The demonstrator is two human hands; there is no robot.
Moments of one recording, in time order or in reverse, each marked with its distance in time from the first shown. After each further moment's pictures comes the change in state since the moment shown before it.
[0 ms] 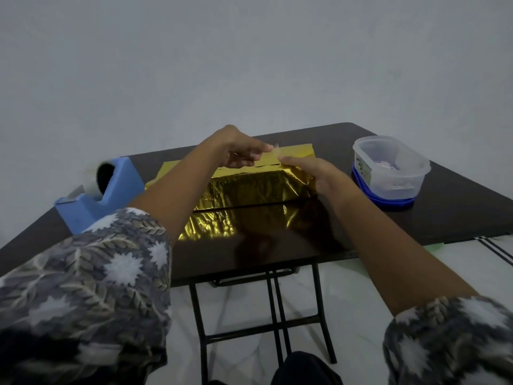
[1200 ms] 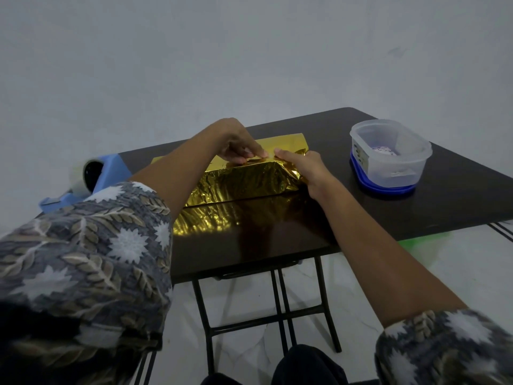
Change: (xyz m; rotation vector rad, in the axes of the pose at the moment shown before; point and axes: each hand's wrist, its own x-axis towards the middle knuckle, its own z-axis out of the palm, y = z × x) left_hand 0.023 0.012 0.019 0.357 -0.061 -0.165; right_hand -0.001 0.020 0.003 0.135 0.065 -0.147
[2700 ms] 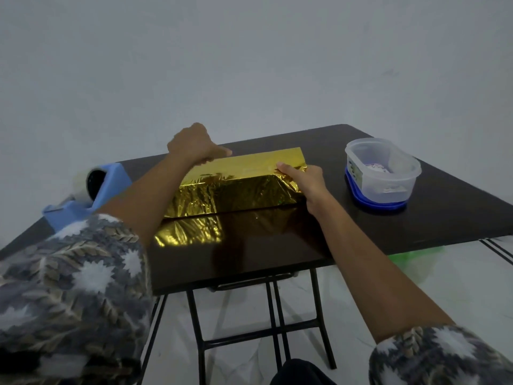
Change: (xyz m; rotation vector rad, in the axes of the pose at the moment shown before) left_hand 0.006 -0.048 -0.038 0.287 0.465 0.184; right_hand 0.001 0.005 -0.001 0.012 0.050 -0.128
